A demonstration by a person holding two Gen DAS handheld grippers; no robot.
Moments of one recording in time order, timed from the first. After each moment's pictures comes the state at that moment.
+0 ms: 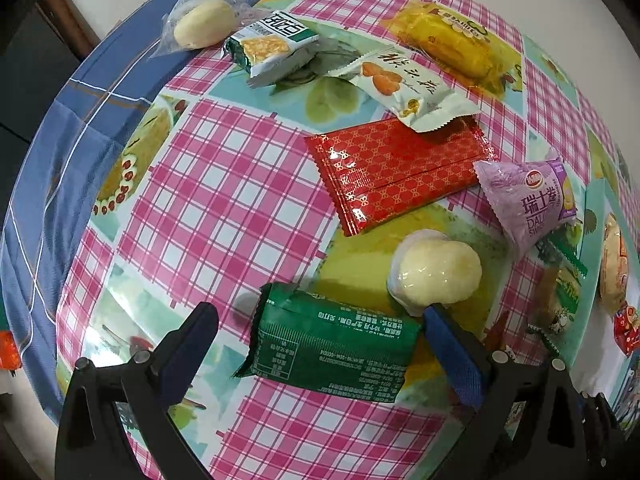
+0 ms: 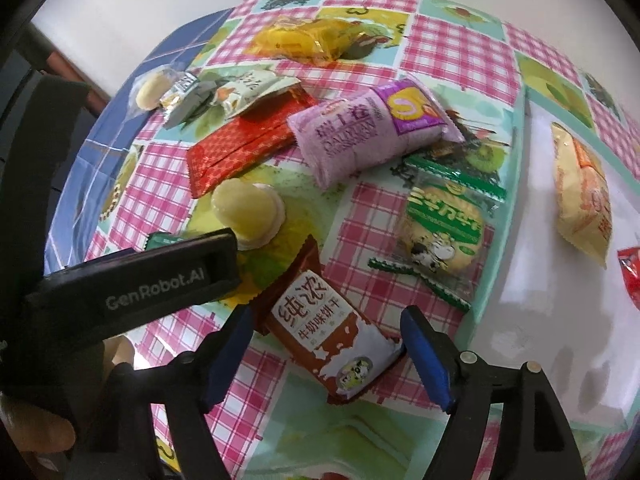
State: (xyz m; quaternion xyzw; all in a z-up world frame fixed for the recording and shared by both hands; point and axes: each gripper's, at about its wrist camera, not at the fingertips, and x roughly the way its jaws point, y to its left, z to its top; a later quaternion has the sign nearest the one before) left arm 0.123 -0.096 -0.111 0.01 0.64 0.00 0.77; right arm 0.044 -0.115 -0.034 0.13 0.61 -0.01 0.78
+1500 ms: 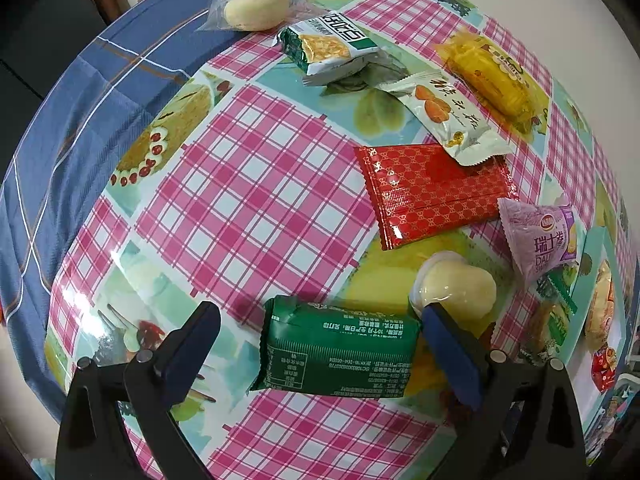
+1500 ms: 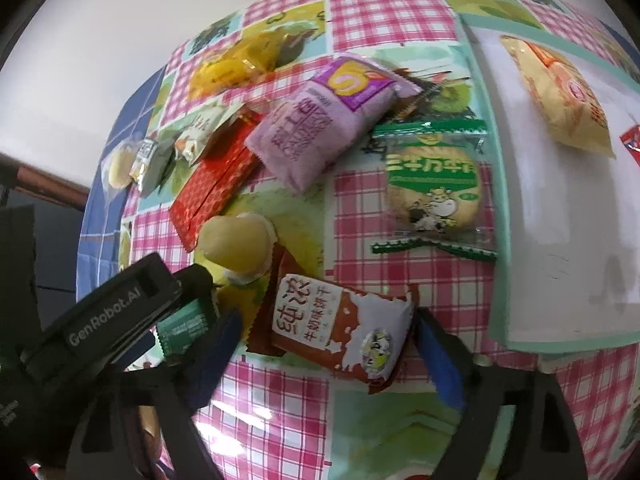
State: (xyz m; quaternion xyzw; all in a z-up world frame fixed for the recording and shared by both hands) left arm 0.096 0.052 -0.069 -0.06 0.64 0.03 0.76; right arm 0.039 -0.121 -0.050 0.28 0.58 -0.07 0.76
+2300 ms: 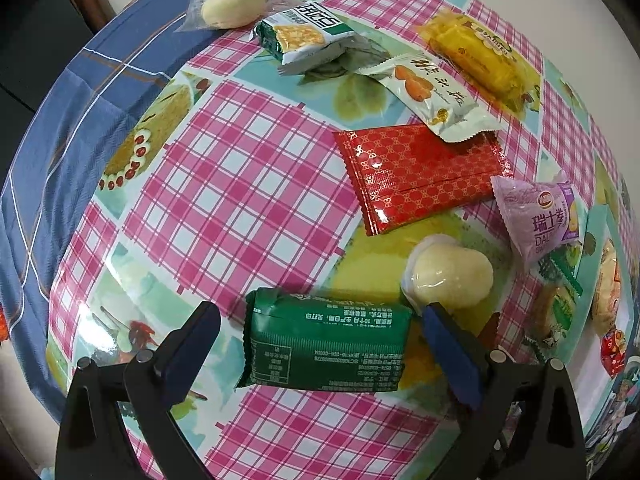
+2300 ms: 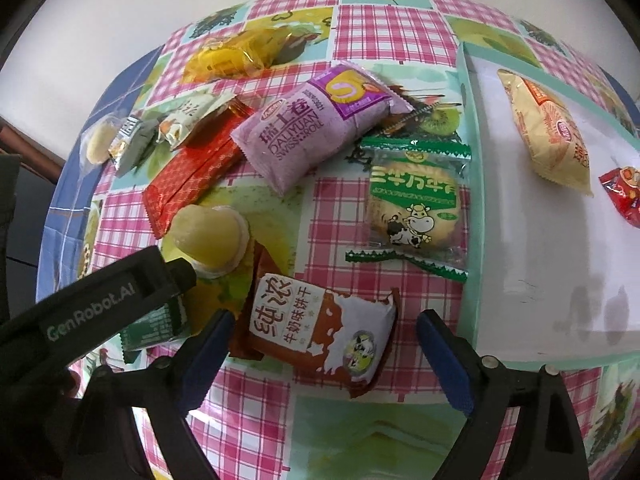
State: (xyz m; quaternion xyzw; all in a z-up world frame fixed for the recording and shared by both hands) left arm 0.092 0.039 -0.072 -0.04 0.65 0.02 0.76; right arm 0.038 -0.119 -0.047 0.19 0.59 -0.10 0.78
